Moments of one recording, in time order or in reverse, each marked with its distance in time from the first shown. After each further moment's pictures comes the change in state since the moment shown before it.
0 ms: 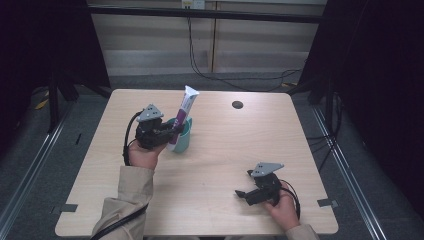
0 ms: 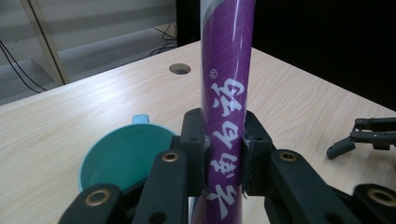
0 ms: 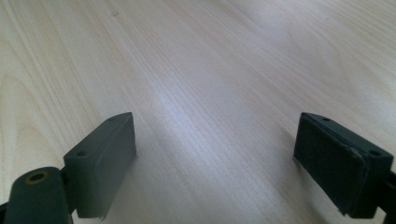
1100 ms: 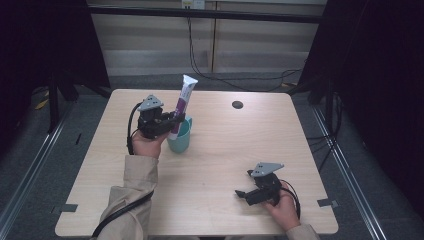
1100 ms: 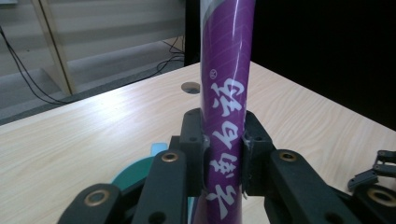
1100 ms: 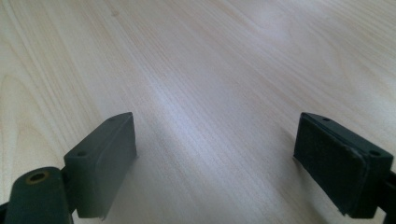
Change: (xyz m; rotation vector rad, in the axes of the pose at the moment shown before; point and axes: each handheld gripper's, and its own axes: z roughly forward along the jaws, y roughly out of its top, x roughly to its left) left arm 0.019 0.014 0.016 -0.049 0.022 -0.027; right arm 0.000 0.000 0.000 0.000 0.000 0.000
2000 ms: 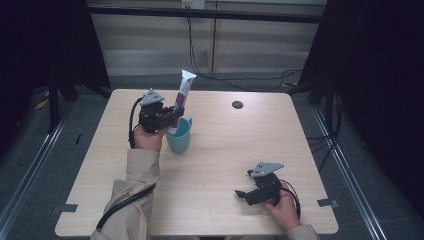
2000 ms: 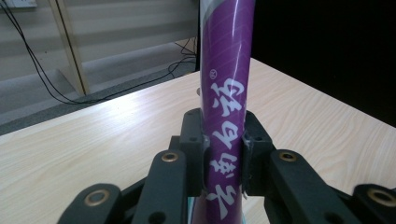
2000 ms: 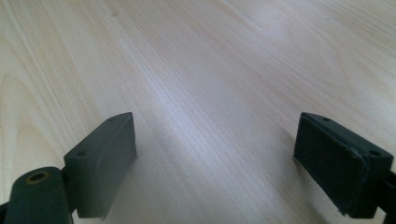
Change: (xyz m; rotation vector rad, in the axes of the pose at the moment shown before) left arm 0.011 0.005 0.011 -0.006 0.052 -0.006; right arm 0.000 0.000 0.000 0.000 -0.001 0.000
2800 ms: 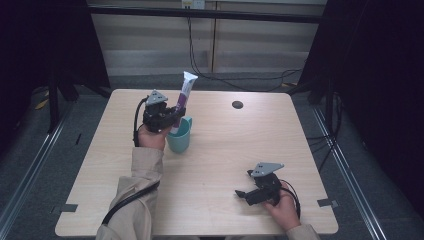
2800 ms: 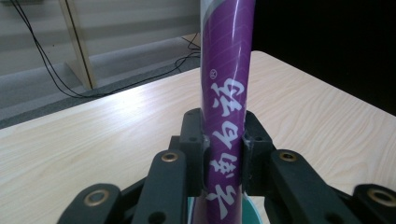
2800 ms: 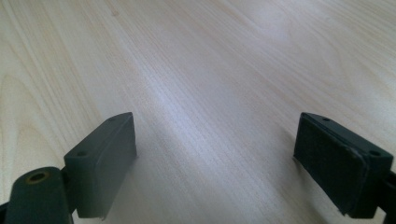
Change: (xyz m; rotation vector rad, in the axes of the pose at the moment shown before) left arm 0.004 -0.009 0.017 0.024 0.030 -0.012; right arm 0.000 0.000 0.000 0.000 0.000 0.000
